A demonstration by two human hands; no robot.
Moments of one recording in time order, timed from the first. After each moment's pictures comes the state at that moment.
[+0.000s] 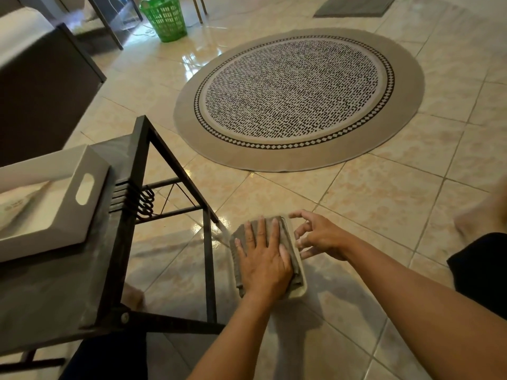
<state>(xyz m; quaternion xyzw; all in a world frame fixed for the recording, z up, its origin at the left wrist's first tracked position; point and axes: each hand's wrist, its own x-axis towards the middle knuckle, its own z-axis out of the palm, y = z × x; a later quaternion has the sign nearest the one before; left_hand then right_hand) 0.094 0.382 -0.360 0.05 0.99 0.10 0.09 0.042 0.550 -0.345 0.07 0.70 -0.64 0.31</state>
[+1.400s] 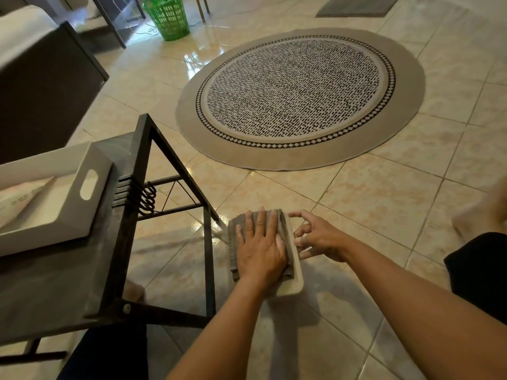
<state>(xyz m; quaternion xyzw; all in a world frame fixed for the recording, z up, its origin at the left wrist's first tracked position) 0.077 0.379 -0.359 0.08 0.99 0.08 0.08 0.050 0.549 -0.345 0.07 0.70 -0.64 0.31</state>
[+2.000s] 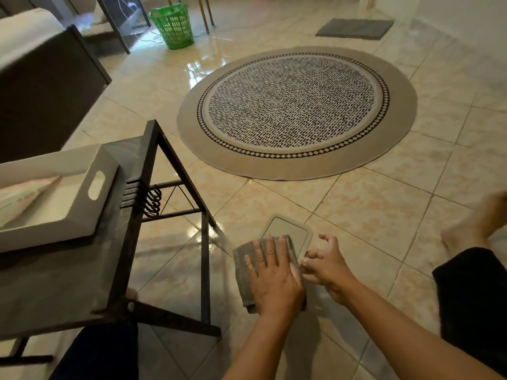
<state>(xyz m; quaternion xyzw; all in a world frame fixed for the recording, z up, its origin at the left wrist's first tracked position) 0.133 0.416 -0.362 0.02 0.99 0.12 0.06 0.105 0.541 -0.350 0.26 0.64 -0.71 0.16</state>
